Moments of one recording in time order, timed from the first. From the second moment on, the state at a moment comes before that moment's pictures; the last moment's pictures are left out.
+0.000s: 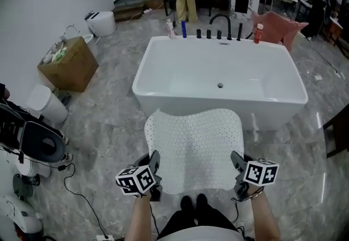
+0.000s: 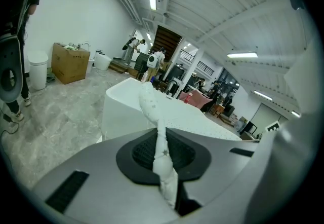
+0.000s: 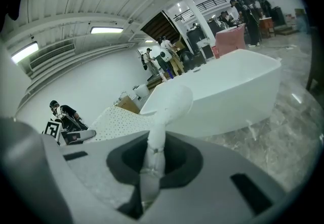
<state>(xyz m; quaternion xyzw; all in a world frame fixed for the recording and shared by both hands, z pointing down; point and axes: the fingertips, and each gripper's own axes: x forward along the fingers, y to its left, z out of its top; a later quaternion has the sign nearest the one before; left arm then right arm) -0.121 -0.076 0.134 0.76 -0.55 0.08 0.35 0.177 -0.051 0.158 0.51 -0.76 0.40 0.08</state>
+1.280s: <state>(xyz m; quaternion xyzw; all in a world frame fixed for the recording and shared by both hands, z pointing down) -0.123 -0.055 0.095 0.77 -0.56 0.05 0.32 0.174 -0.040 0.125 0.53 -0.77 0.36 0.06</state>
